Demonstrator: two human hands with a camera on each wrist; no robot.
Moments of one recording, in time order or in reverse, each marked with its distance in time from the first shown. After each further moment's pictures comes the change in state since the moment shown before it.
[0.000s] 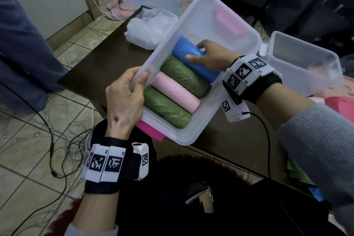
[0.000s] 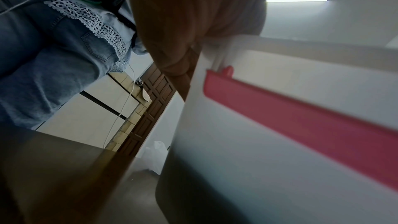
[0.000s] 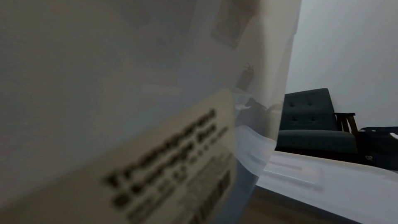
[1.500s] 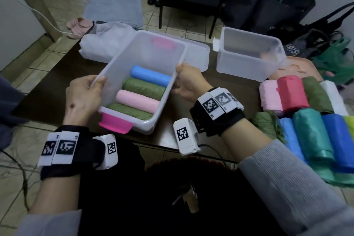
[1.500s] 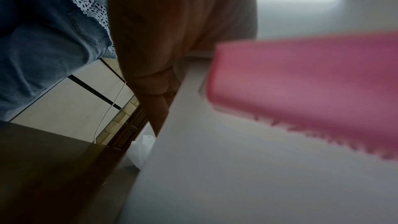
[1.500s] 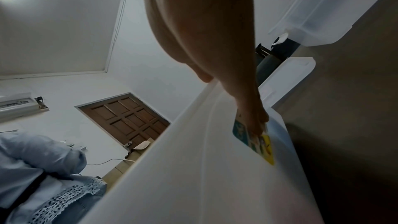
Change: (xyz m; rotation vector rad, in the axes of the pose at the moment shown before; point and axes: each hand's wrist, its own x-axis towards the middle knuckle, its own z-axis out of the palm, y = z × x) left_hand 0.044 0.008 0.019 0.226 -0.214 -0.227; right_hand -0.048 0.026 0.031 1.526 0.216 0.434
